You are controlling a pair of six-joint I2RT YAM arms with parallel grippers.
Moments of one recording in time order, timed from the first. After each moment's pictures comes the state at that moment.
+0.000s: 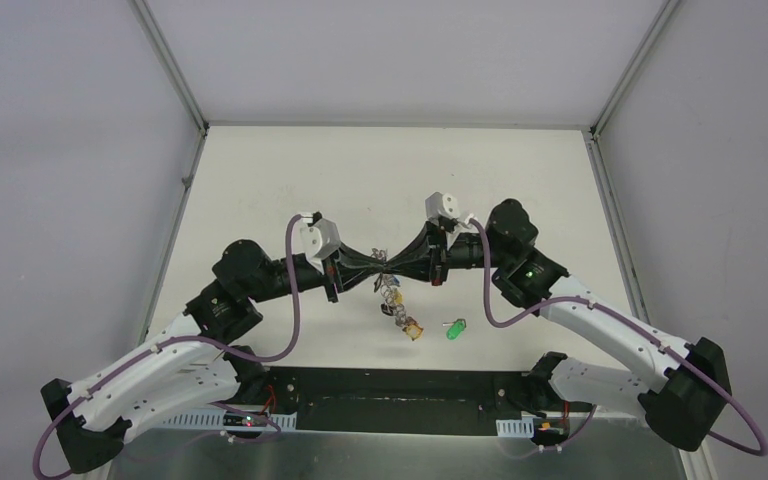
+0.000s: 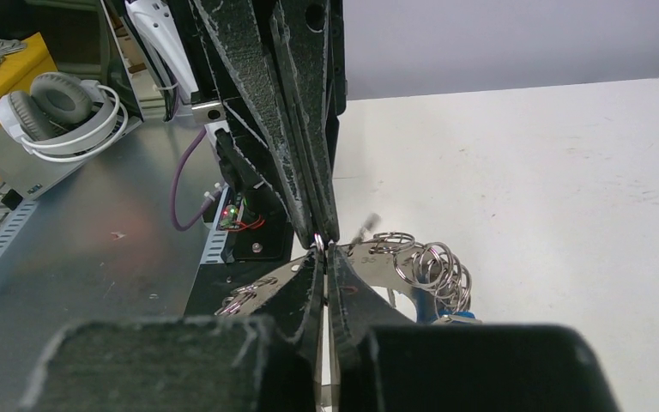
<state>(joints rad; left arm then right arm) -0.87 0.70 0.71 0.14 0.40 -0.14 0.80 1.07 0.81 0.27 -0.85 0.12</state>
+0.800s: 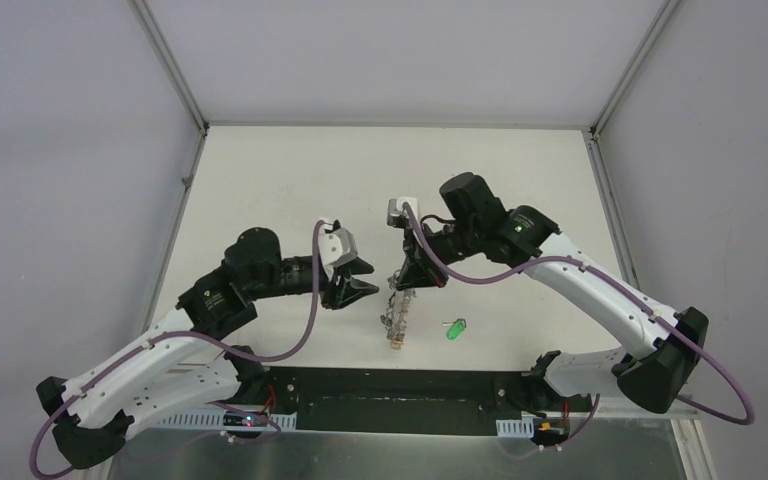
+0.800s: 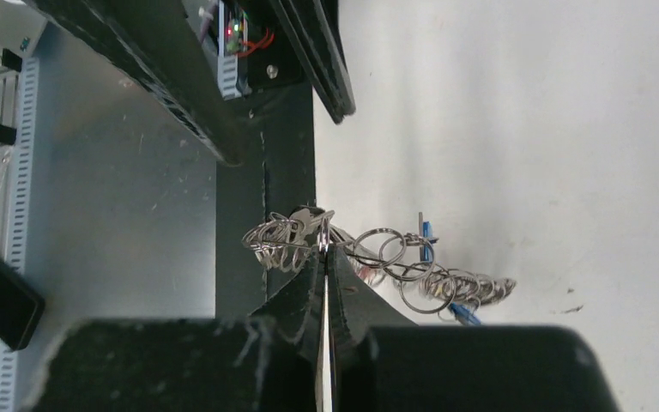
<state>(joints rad) -0.87 0.71 0.84 -0.21 0.40 0.00 0.82 1.27 1.26 -0.73 -0.76 -0.24</state>
